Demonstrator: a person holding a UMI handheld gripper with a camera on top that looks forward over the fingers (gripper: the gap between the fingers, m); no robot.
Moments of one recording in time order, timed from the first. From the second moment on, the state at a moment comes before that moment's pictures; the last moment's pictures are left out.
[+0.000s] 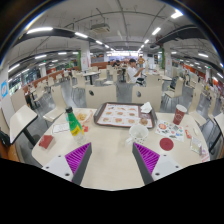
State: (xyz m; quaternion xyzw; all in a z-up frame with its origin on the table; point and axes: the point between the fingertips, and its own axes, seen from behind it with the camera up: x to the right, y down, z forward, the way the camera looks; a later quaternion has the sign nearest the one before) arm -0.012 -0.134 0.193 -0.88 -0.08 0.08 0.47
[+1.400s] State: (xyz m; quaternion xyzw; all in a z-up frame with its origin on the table) arm -0.218 0.078 0.103 -0.82 -0.01 0.08 0.57
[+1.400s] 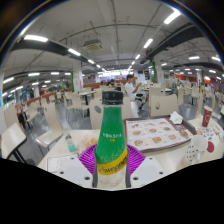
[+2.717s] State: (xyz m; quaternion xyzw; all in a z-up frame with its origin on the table) arm 0.133 0.104 0.288 -0.73 0.08 0.22 0.65
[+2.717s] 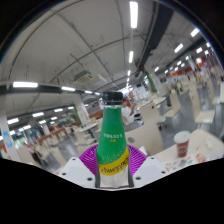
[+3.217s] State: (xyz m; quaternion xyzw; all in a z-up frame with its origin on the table) arm 0.251 0.090 0.079 -0.78 -0.02 -0.01 0.62
